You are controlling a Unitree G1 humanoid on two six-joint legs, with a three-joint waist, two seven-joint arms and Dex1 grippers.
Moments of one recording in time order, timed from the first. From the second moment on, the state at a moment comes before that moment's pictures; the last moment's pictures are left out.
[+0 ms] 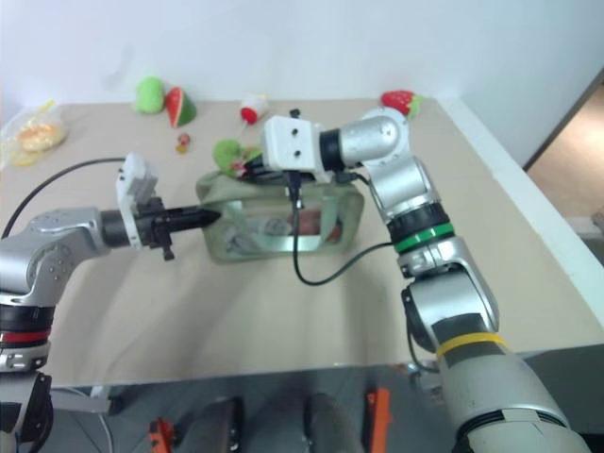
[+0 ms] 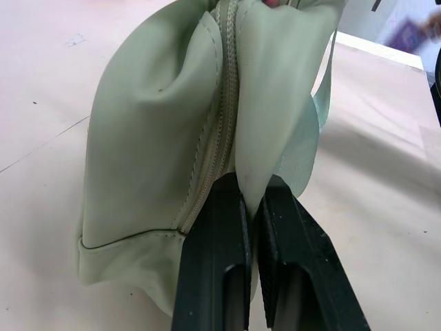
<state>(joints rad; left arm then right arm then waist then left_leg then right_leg) -0.60 0.69 0.06 -0.04 -0.59 0.73 -0.99 -1.22 -0.39 0.27 0.55 -0.02 -0.26 1.24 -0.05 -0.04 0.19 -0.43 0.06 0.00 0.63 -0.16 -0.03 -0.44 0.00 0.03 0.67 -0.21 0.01</state>
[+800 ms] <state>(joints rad) -0.60 0.67 0.06 -0.02 -0.59 0.71 -0.99 -1.23 -0.67 0.23 0.58 -0.01 -0.24 1.25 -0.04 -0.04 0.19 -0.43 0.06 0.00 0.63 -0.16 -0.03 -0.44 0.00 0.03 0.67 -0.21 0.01</state>
